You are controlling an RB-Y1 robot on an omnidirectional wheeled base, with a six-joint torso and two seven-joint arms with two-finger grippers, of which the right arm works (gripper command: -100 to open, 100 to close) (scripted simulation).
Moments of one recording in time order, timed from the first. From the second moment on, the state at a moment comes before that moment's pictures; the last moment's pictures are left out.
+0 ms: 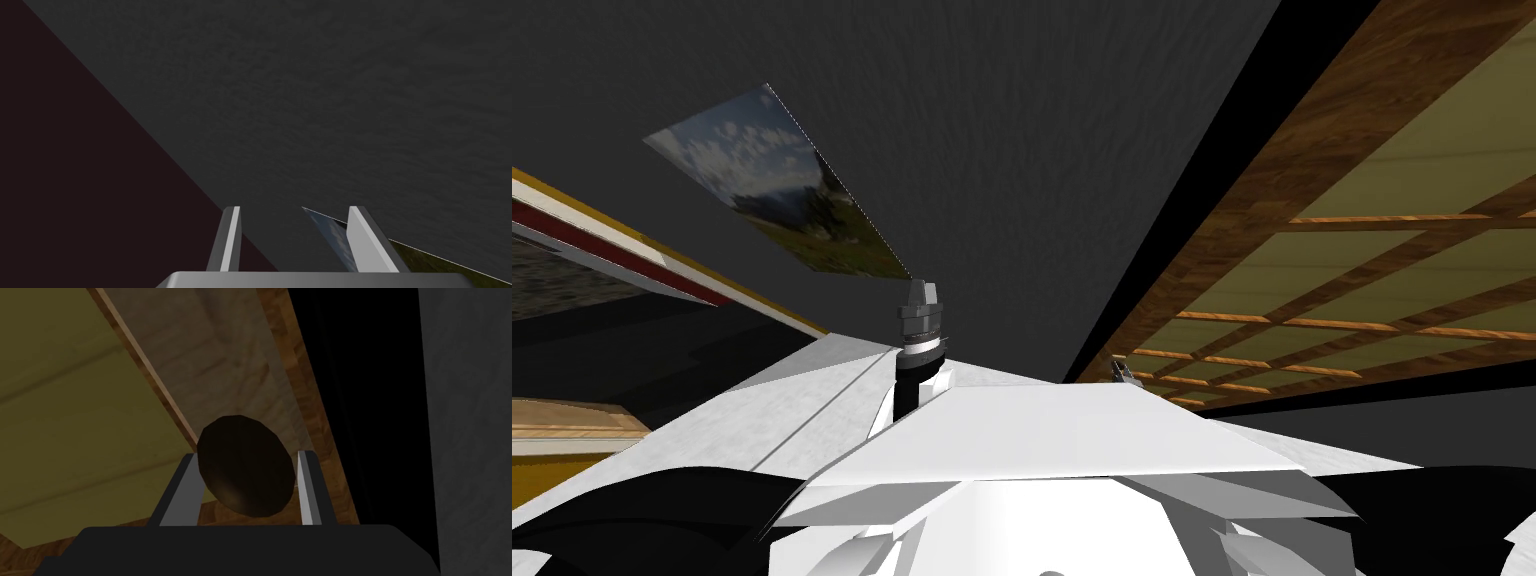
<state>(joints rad) 0.35 -0.14 -0.40 -0.87 0.33 -1.08 0.80</state>
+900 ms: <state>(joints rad) 0.32 -0.15 -0.36 -0.86 0.23 -1.07 0.57</state>
